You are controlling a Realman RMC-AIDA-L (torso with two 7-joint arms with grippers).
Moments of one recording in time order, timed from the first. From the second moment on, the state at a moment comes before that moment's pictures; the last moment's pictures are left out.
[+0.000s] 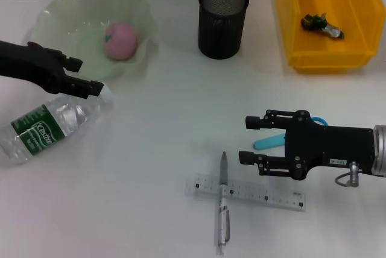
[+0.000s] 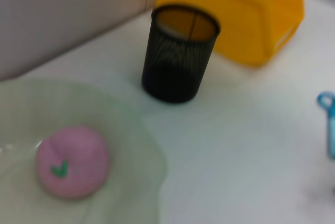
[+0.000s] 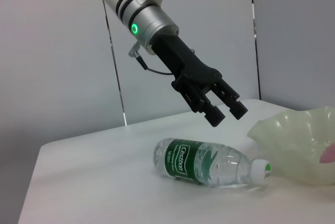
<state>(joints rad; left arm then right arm) -0.58 -1.96 0.92 1.10 2.31 1.59 -1.99 0.44 2.03 -1.09 -0.43 -1.62 -1.53 1.00</state>
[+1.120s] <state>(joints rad) -0.78 -2.06 0.93 1.08 2.83 1.59 -2.03 0.45 2.04 -1.09 -0.43 -1.62 -1.53 1.00</state>
